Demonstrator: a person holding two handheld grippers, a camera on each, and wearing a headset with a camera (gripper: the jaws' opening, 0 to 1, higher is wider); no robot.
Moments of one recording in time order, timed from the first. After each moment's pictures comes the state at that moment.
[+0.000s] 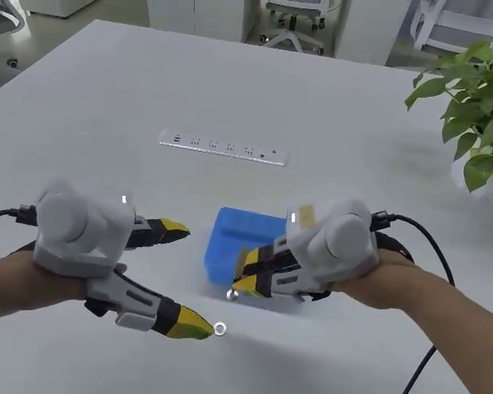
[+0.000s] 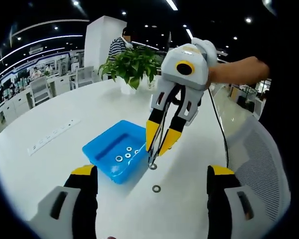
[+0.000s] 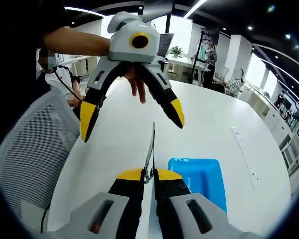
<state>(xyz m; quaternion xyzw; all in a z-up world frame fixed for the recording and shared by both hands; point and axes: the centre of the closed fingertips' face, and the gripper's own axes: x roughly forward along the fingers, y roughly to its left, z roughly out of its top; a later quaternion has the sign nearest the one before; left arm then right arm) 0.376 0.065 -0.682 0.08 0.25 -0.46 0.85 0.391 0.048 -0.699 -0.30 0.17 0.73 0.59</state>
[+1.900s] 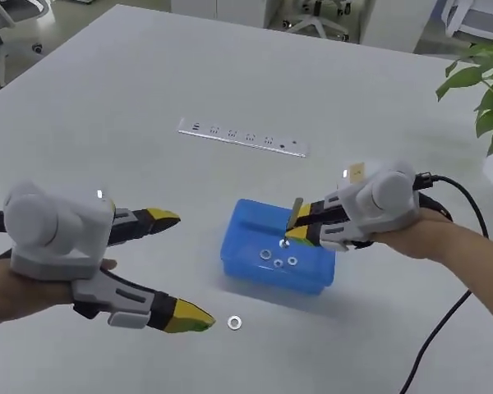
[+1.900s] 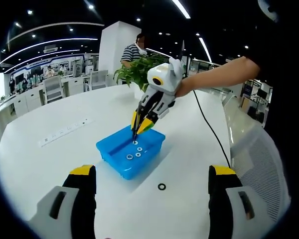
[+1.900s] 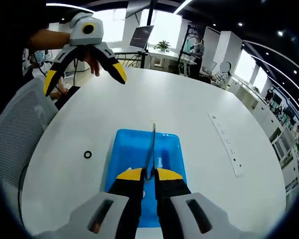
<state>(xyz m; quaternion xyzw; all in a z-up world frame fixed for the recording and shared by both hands) 0.373 0.088 -0.674 0.05 0.23 -0.41 0.88 0.495 0.028 -0.729 -0.32 0.18 0.69 0.63</state>
